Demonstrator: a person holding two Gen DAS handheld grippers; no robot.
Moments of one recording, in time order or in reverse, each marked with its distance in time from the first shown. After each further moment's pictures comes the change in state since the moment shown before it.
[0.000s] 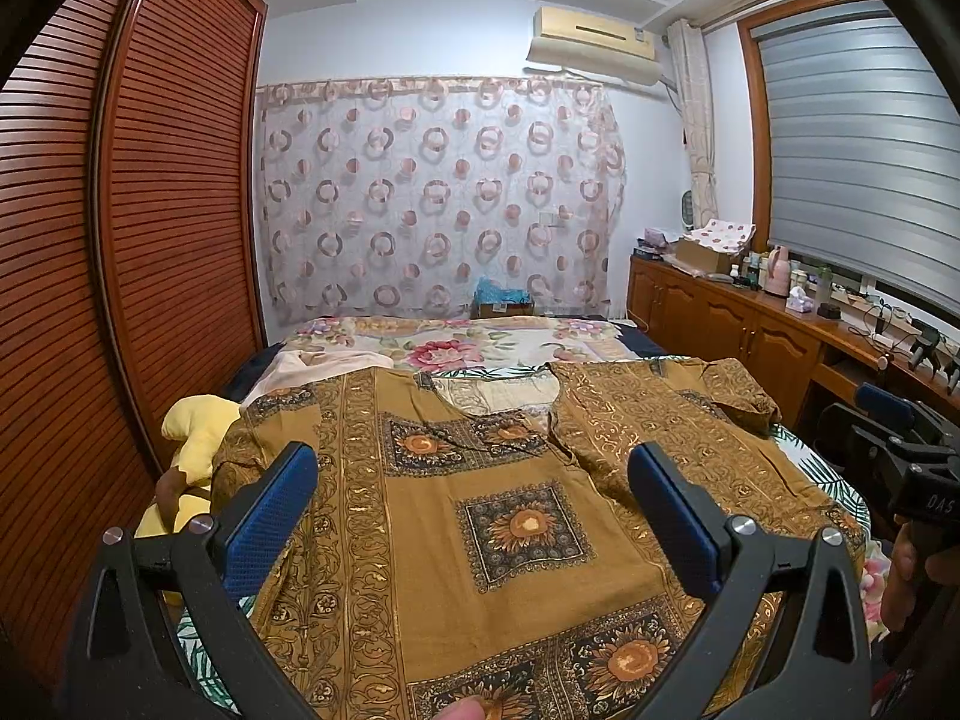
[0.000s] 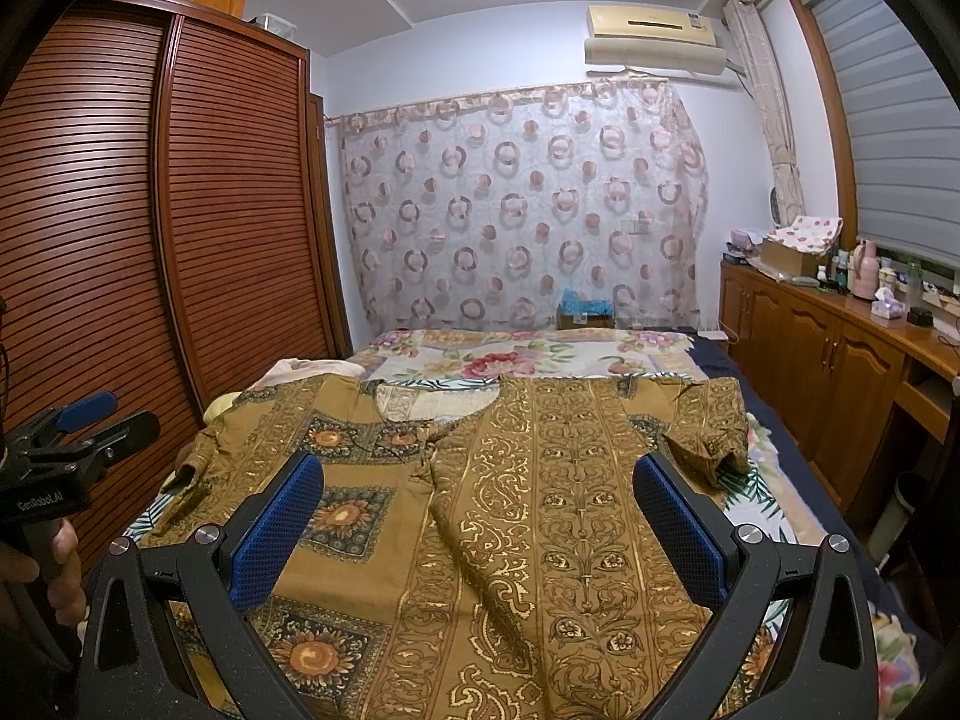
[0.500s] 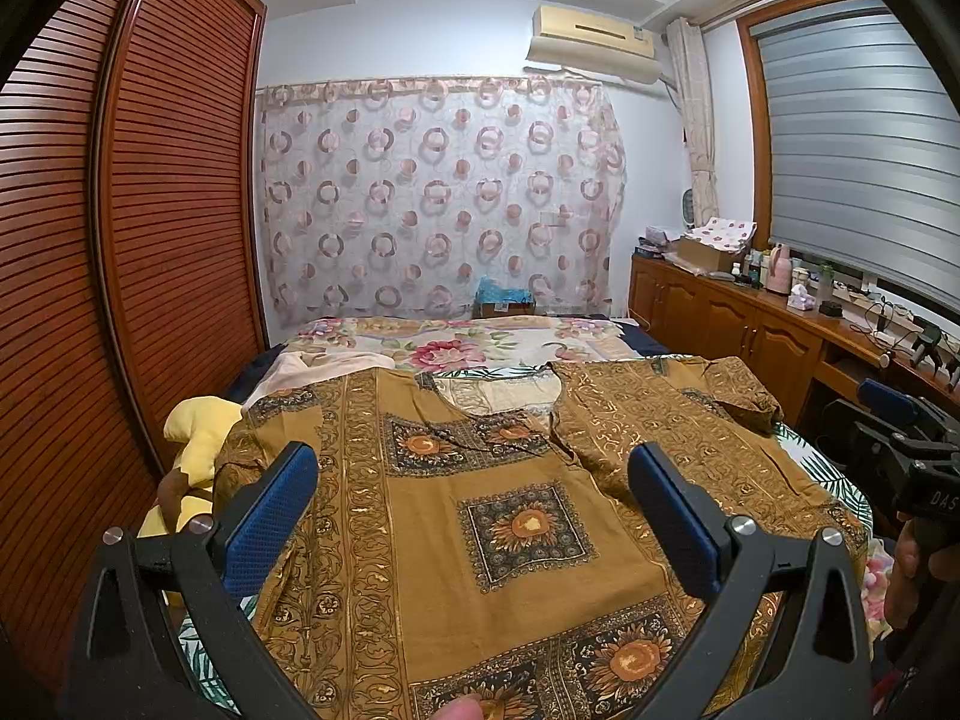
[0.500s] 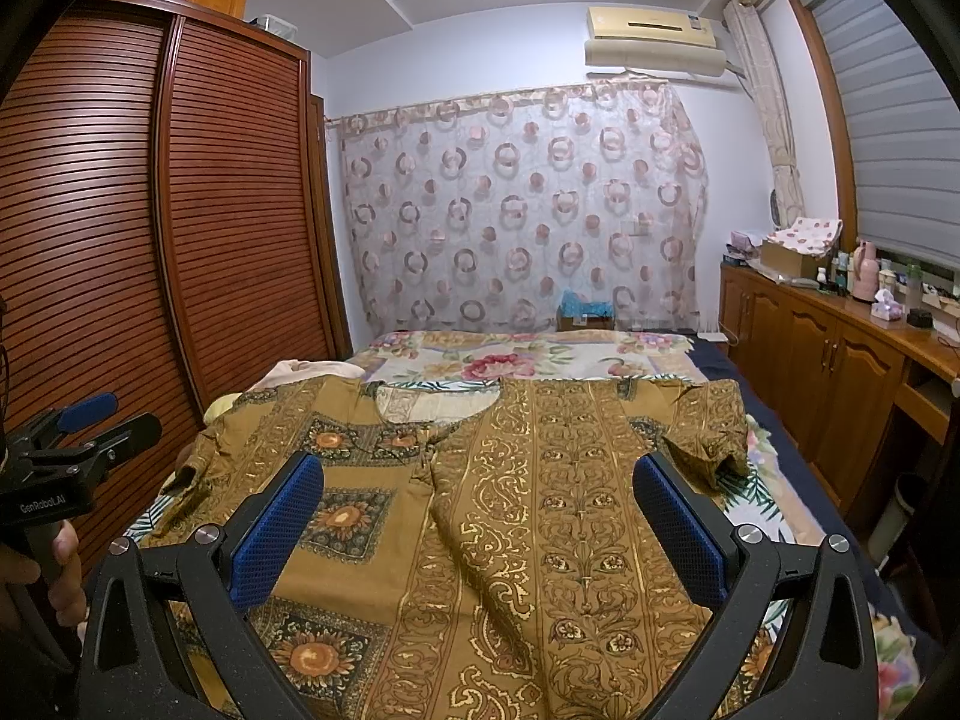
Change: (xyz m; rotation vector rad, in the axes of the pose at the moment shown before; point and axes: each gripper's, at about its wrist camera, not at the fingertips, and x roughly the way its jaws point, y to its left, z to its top) left arm 0.000 -0.001 -0.001 0.005 -0.001 0.001; right arm 0.000 0.000 0.001 -0.001 -0.002 -0.001
